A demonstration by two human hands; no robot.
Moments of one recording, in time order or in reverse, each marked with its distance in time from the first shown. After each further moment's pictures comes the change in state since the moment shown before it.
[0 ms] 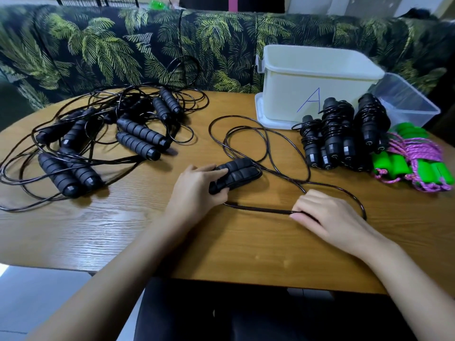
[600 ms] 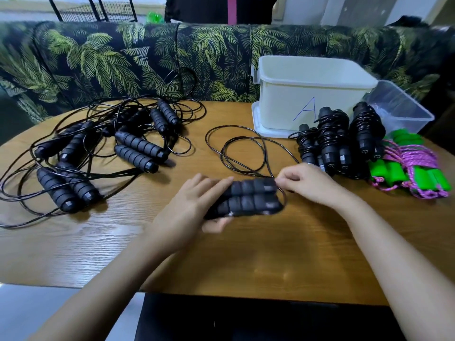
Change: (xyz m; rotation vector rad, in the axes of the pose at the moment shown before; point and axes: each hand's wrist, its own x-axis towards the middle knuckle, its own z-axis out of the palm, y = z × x) left_hand -0.011 0.005 -0.027 0.046 0.038 0.436; right_hand 0.083 0.017 -0.020 0.304 -0.153 0.418
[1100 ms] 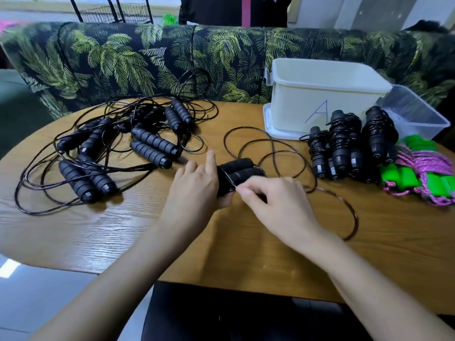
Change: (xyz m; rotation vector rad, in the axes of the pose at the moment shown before) left_hand 0.022 0.018 -0.023 0.379 -0.183 -0.483; right_hand -0.049 -0.109 0.039 0.077 0.379 -0.278
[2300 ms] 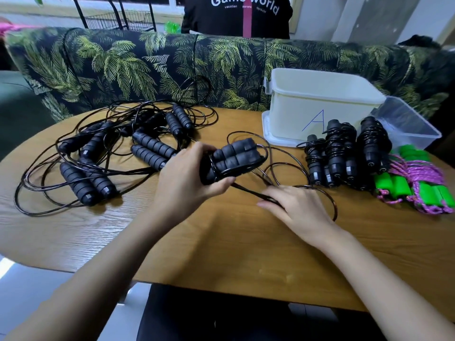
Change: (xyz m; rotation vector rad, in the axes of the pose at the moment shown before) left_hand 0.008 -0.019 -0.015 -0.487 0.278 0.012; right_hand -0.001 0.064 -0.007 -0.291 -0.045 -0.273
